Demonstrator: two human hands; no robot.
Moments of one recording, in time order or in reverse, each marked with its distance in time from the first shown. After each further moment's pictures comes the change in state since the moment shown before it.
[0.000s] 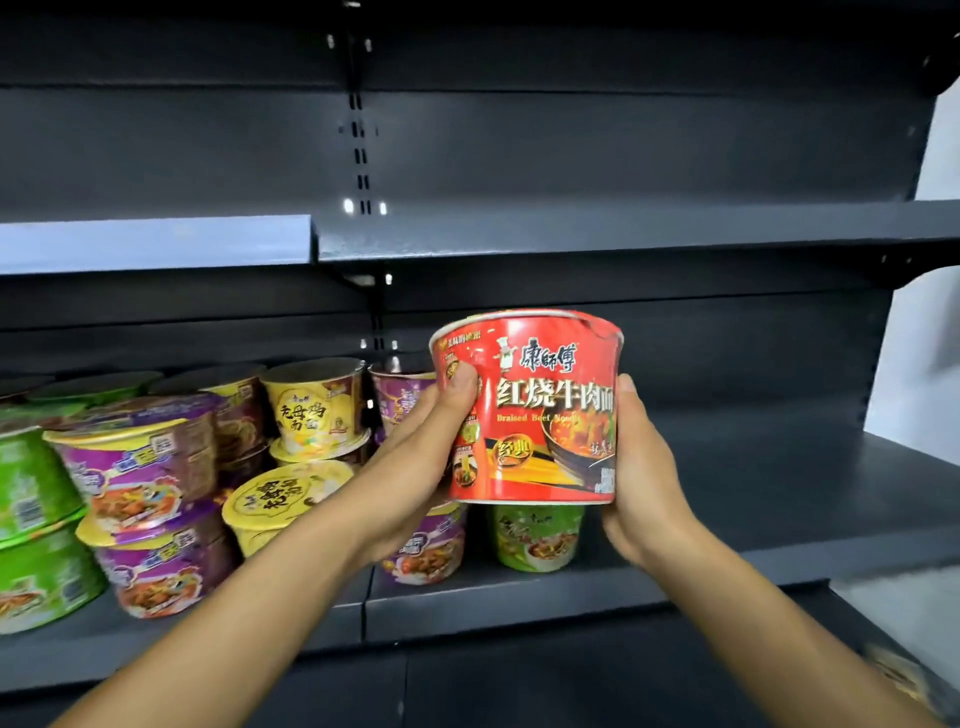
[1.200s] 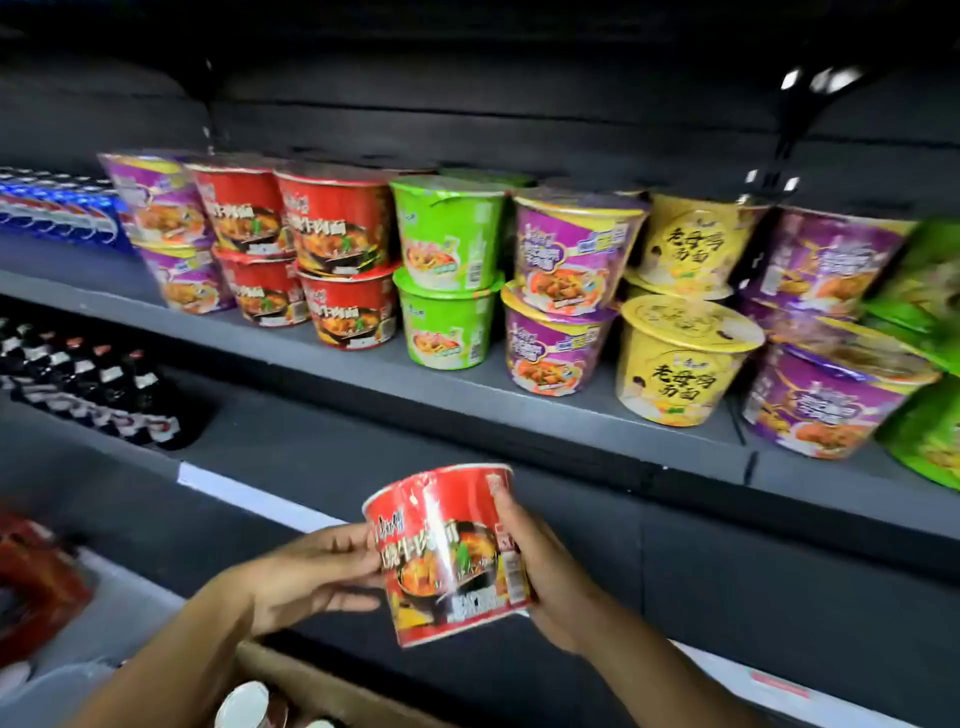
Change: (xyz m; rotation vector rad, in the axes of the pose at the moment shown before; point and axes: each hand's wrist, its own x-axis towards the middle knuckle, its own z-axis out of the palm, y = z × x) left_hand -0.341 -0.180 -0.321 -0.226 0.292 -0.639; right_hand -0.179 0.258 0.264 -0.103 -0.753 0.797
